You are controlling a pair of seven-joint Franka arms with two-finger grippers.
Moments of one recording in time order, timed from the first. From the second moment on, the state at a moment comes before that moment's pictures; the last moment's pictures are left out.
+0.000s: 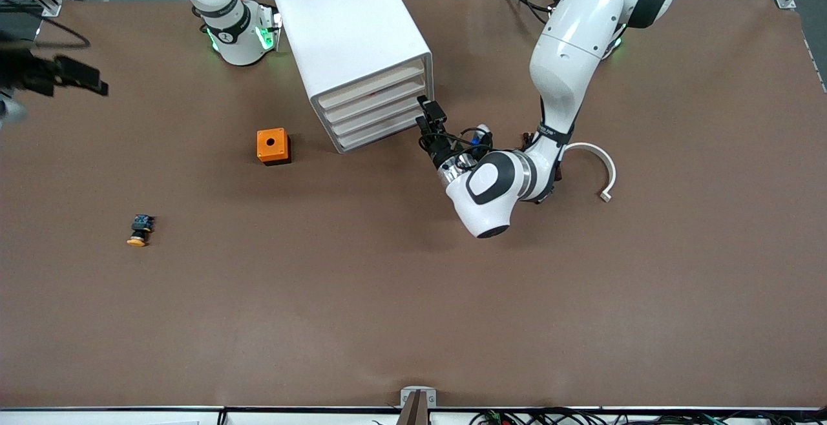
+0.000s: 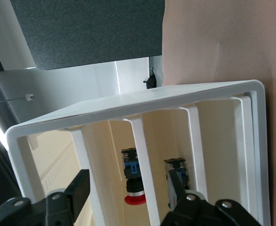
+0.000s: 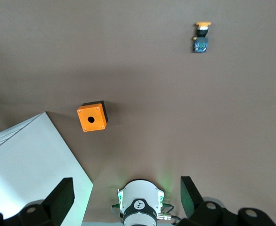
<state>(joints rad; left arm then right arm) -0.62 0.93 0.08 -1.34 -1.13 1.21 -2.17 -0.01 0.03 -0.05 -1.54 0.03 1.27 -0.03</state>
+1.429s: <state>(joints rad) -0.74 0.98 0.08 -1.34 -1.16 1.21 -2.18 0.10 0.13 -0.03 -1.52 0.04 1.35 0.50</state>
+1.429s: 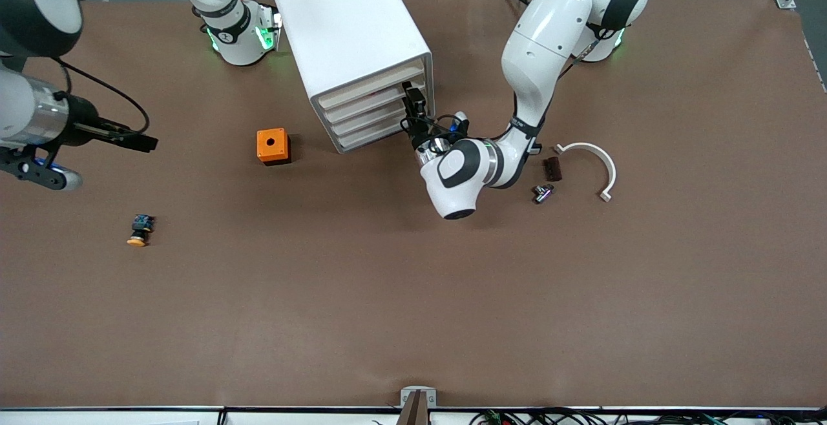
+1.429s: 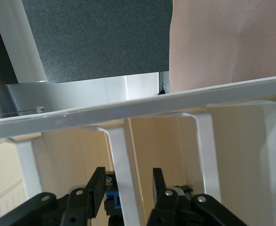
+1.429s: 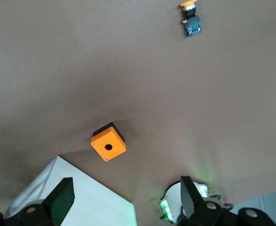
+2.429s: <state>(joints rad) -0.75 0.98 0.08 -1.35 -1.16 1.20 -2.24 0.35 0.14 -0.03 -1.55 0.04 1.39 0.93</state>
